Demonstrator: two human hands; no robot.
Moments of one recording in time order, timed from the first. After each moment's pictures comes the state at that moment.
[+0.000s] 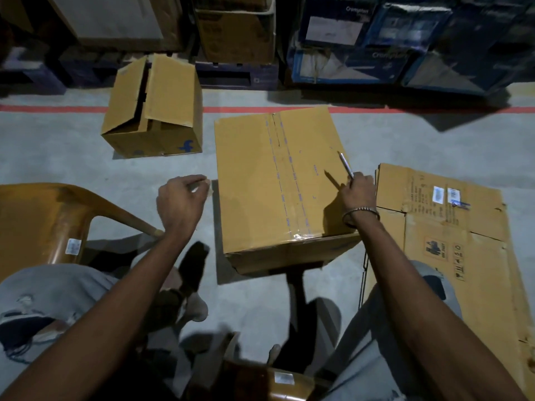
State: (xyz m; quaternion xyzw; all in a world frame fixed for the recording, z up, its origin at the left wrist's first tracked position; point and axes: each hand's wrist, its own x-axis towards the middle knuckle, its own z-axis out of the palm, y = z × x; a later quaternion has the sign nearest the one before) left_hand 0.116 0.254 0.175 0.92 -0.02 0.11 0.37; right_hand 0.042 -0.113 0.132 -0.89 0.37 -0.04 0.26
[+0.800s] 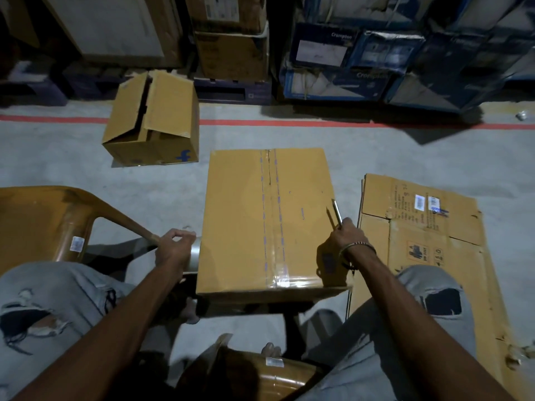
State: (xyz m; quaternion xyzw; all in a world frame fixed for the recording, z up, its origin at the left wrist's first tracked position) left_hand 0.057 0.294 0.096 0.82 0.27 -0.10 0.49; right_hand -0.056 -0.091 0.142 -0.87 0.37 0.15 0.28
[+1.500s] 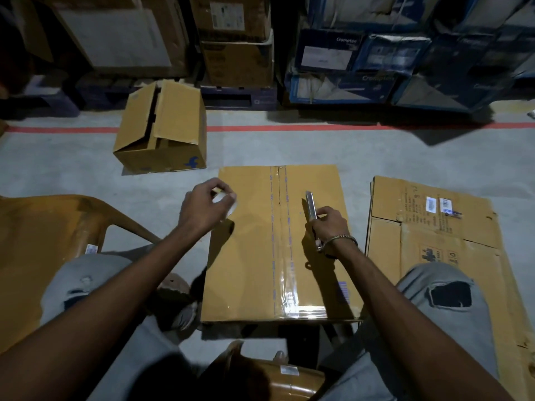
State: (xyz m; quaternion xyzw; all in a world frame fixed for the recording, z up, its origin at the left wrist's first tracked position) left_hand 0.083 0.238 0.240 0.91 -0.09 -0.06 0.40; right_hand -0.007 -0.037 0.154 -0.82 0.37 0.04 0.44
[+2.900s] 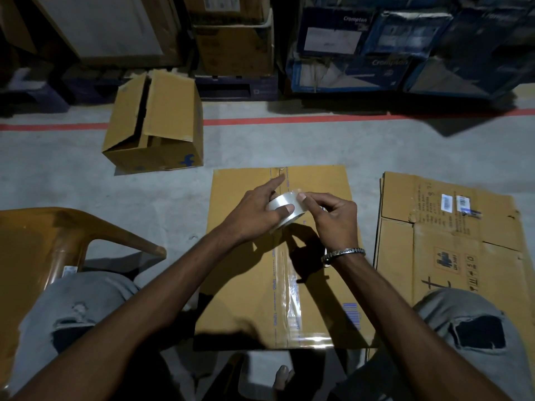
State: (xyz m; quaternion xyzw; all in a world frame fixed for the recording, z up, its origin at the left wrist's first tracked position) left_hand 0.104 0.143 0.224 0.84 -0.25 -0.24 0.41; right_hand 0.019 -0.019 0.186 -0.70 0.24 -0.20 0.65
